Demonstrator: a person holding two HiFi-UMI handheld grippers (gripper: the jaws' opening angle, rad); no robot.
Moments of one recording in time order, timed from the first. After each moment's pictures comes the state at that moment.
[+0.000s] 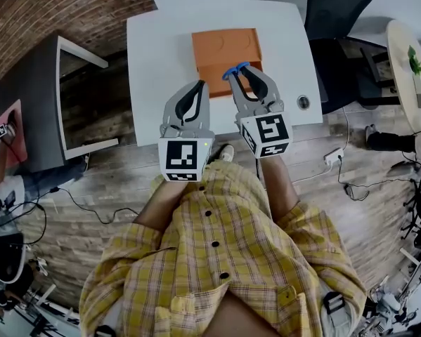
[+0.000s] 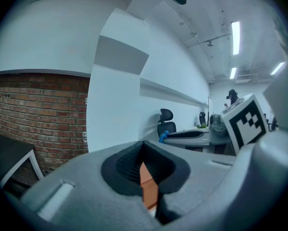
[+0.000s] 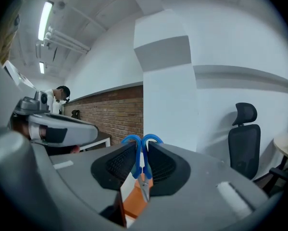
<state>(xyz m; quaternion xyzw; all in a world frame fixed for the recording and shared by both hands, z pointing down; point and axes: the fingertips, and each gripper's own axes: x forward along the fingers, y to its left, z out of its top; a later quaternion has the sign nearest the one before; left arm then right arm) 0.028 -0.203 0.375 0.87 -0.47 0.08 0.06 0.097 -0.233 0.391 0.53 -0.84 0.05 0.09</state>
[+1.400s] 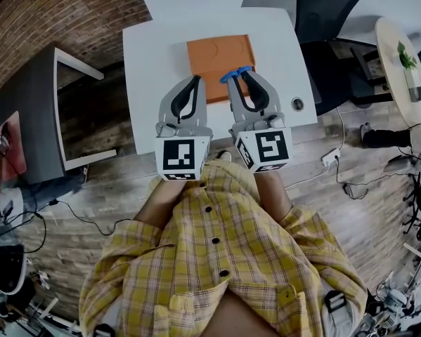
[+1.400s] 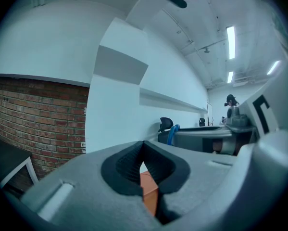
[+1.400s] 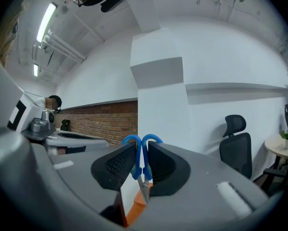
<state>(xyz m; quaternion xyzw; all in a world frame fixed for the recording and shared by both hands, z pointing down) 0.026 -0.213 0.340 0.88 -0.47 0.04 0.03 0.096 -0.212 0.328 0.58 -0.81 0.02 0.02</state>
